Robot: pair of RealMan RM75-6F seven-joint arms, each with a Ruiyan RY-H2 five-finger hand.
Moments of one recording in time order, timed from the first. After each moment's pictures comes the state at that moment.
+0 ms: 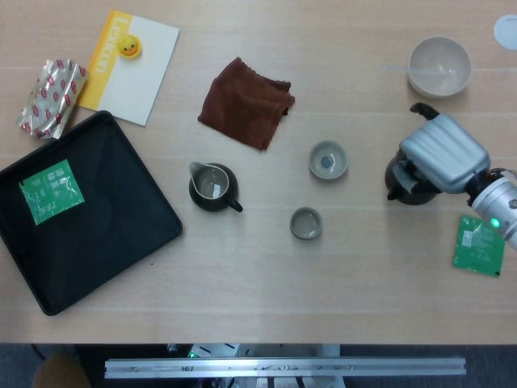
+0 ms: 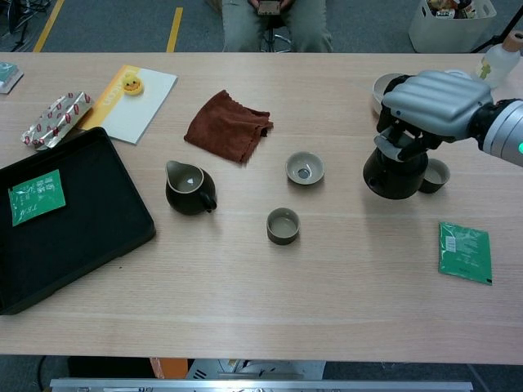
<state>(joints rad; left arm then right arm) -0.03 -1.12 -0.01 -1.57 1.56 1.56 -0.04 0.72 -1.18 0.00 -1.74 -1.27 0.86 -0.41</state>
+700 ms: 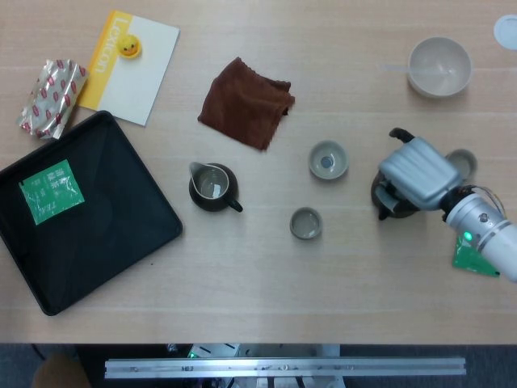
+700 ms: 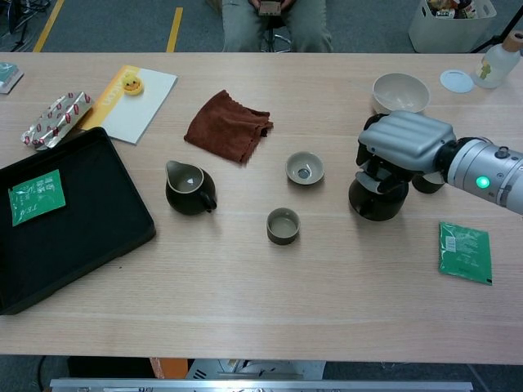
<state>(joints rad) -0.03 -1.13 -0.01 -1.55 1.56 1.55 -0.06 0.72 -1.32 -0.02 -1.67 -1.22 0.84 -0.48</state>
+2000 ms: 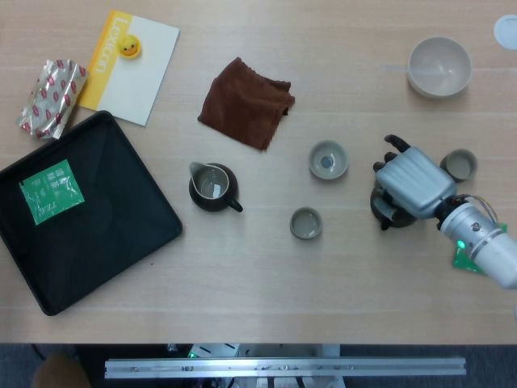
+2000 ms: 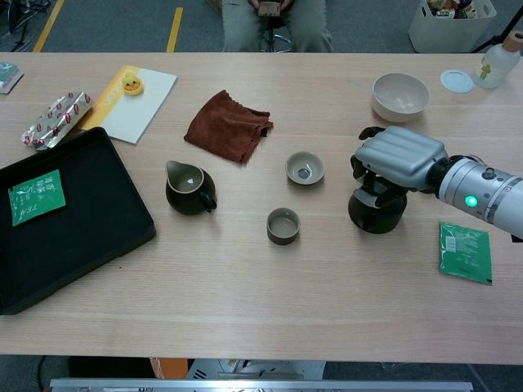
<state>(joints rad) -0.02 -1.14 0.00 -1.52 1.56 1.55 -0.08 0.69 -1.40 -0.04 -1.59 -1.25 0.87 -0.51</state>
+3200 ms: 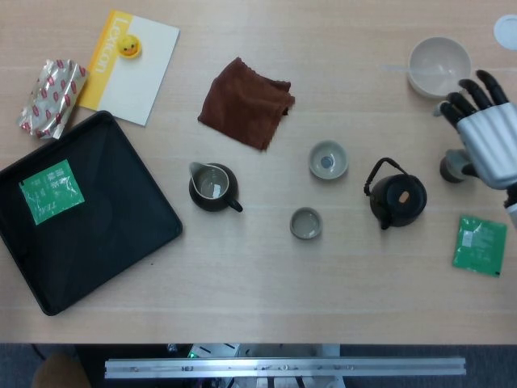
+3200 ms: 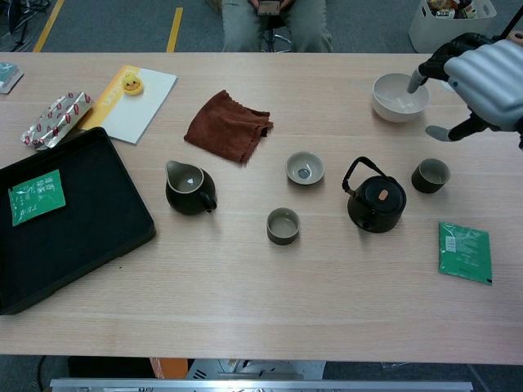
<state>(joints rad) -0.04 -1.13 -0.01 -1.55 1.57 1.54 -0.06 0.51 -1.30 0.04 -1.66 -1.30 1.25 -0.52</state>
